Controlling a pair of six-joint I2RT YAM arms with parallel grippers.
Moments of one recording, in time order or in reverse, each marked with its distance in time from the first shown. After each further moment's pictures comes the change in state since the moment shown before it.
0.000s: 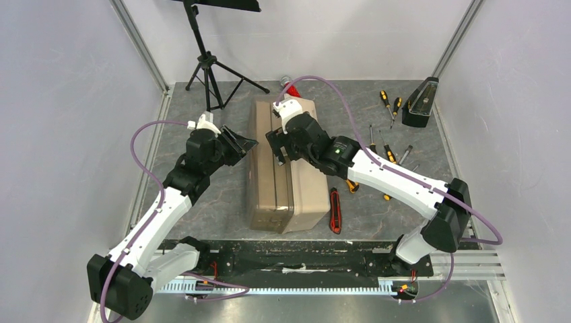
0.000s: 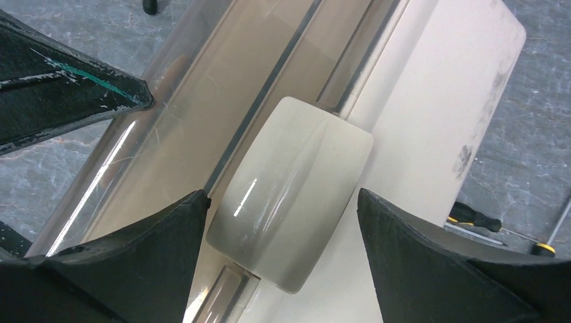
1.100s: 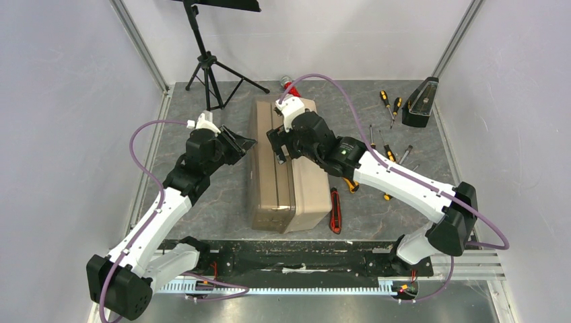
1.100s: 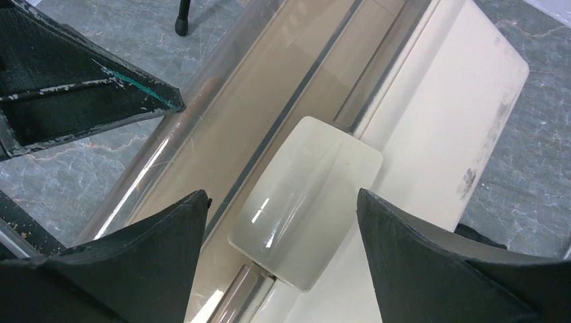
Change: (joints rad) left arm -0.008 -0.003 0.002 0.012 -0.016 0.000; right arm -0.015 -0.048 -0.026 0.066 -0.070 -0.032
